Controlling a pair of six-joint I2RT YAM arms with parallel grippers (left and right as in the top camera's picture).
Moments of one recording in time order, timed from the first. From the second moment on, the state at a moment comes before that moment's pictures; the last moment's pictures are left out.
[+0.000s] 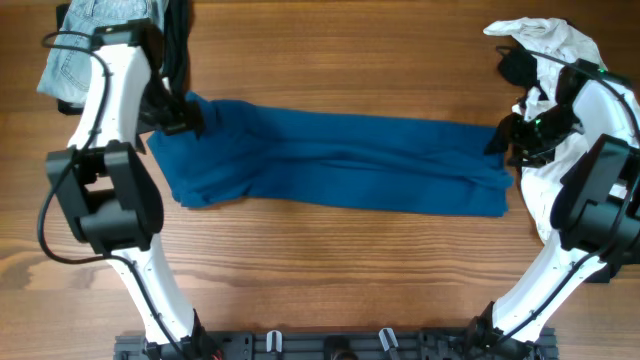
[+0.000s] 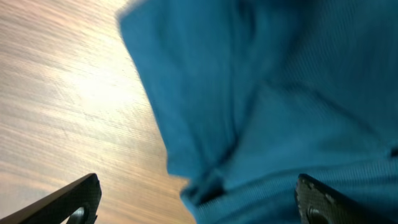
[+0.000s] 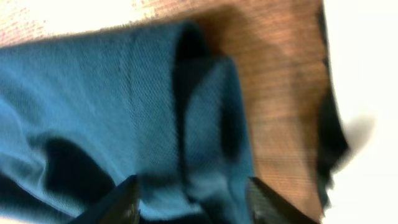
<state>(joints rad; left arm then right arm) 0.11 2.18 1.89 -1.43 -0.08 -0.24 -0.36 2.15 1.58 -1.13 -0.29 -0.09</state>
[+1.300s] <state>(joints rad) 0.14 2.18 1.89 -1.41 -0.05 -0.25 -0.32 1.93 1.41 -1.10 -0.16 0.11</state>
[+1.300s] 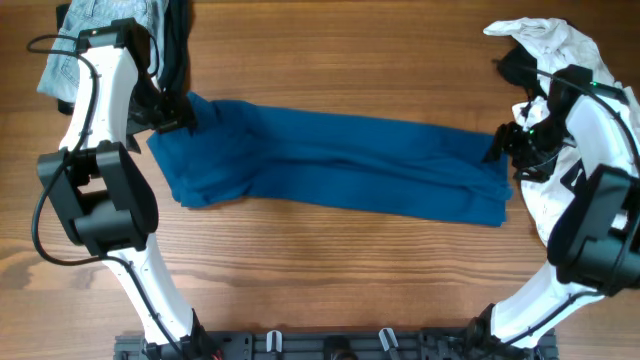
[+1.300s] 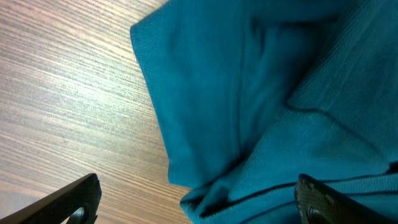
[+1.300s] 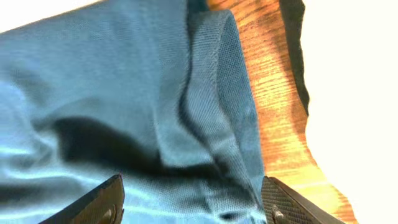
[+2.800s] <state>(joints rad) 0.14 2.18 1.89 -1.34 -0.05 -0.25 -0.38 1.93 1.66 -1.24 -0.22 0.05</state>
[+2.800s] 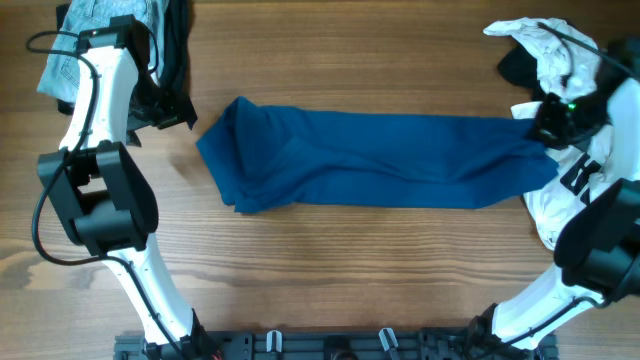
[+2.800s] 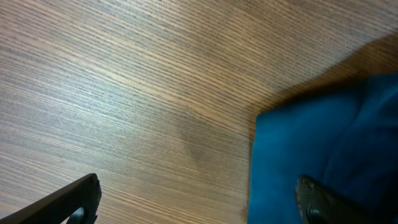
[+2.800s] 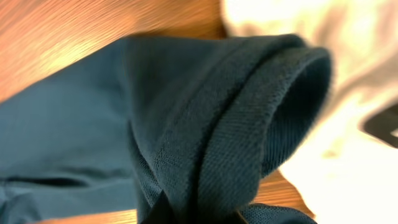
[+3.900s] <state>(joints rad) 0.14 2.18 1.89 -1.31 -0.05 -0.25 0.28 1.93 1.51 -0.87 -0.27 0.26</state>
